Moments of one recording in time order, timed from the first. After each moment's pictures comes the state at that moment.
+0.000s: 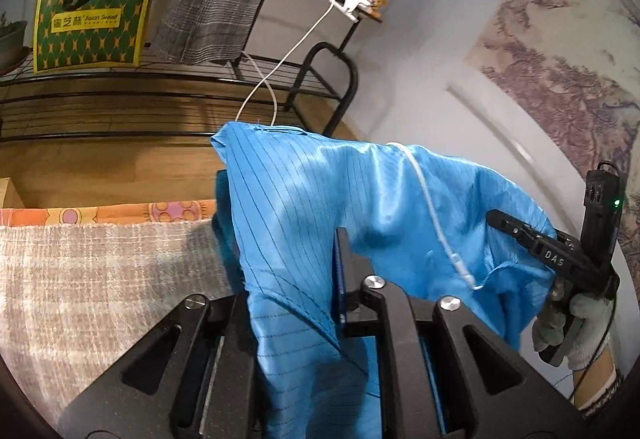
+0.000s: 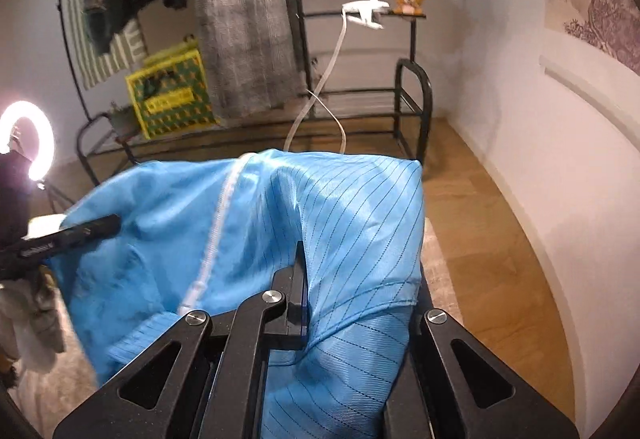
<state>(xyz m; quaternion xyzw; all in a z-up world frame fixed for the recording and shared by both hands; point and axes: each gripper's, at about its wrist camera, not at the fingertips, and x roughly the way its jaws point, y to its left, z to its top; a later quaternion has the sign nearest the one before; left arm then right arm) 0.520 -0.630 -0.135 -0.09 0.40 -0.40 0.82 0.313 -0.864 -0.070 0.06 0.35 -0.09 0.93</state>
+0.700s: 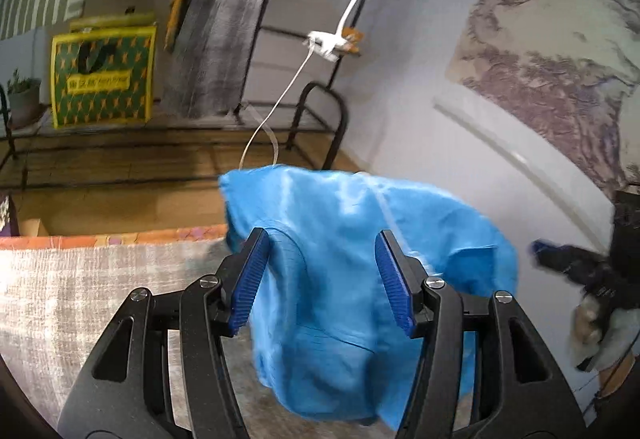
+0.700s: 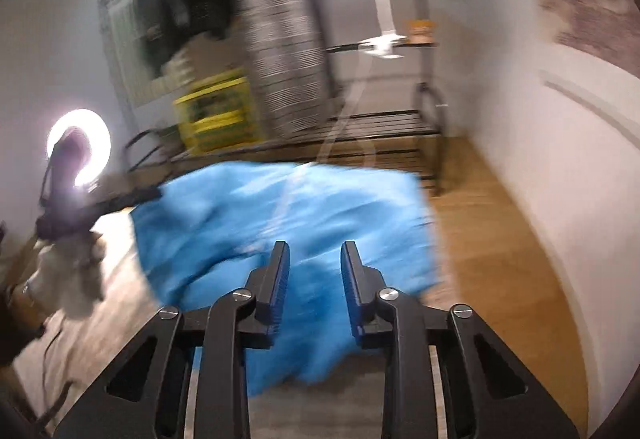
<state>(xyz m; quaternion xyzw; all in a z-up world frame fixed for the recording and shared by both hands) 0.444 -0.594 -0.077 -0.06 0.31 -0.40 0.86 0.196 -0.849 -0.032 0.08 0.30 0.01 0.95</state>
